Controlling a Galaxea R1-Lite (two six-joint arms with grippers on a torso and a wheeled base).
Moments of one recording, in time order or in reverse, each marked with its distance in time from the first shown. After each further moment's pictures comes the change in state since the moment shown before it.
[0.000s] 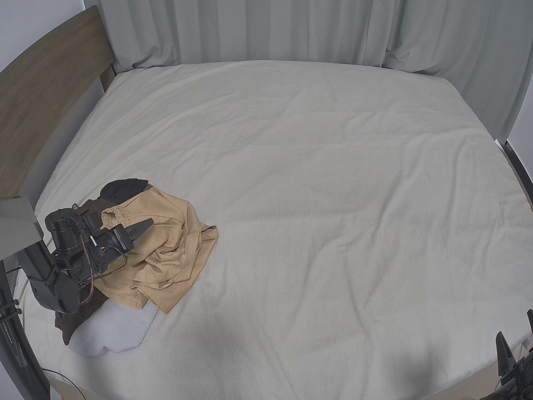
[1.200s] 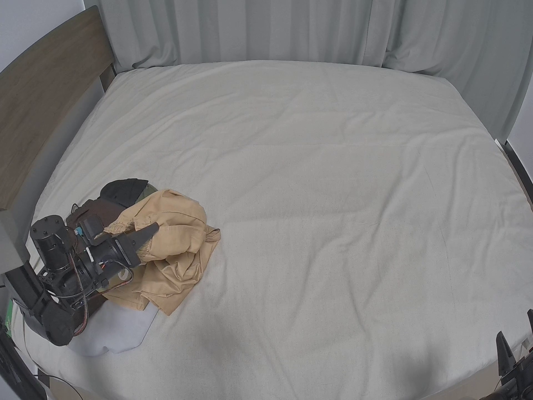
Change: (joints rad) left arm -0.166 -0.201 0.247 -0.202 -0.012 0.000; right arm 0.000 0.000 0.000 -0.001 -0.003 0.001
